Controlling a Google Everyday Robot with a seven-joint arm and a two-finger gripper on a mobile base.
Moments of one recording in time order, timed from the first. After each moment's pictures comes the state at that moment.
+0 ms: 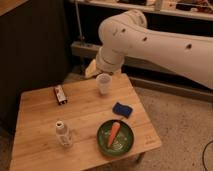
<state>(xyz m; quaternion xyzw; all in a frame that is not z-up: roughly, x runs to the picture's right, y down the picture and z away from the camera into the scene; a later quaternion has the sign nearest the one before) 0.010 -0.058 0.592 -0.19 0.05 0.69 0.70</state>
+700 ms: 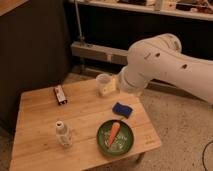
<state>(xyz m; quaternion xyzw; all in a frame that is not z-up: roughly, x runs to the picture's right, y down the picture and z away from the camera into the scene) 0.050 0.019 0.560 -0.22 0.04 0.68 0.70</state>
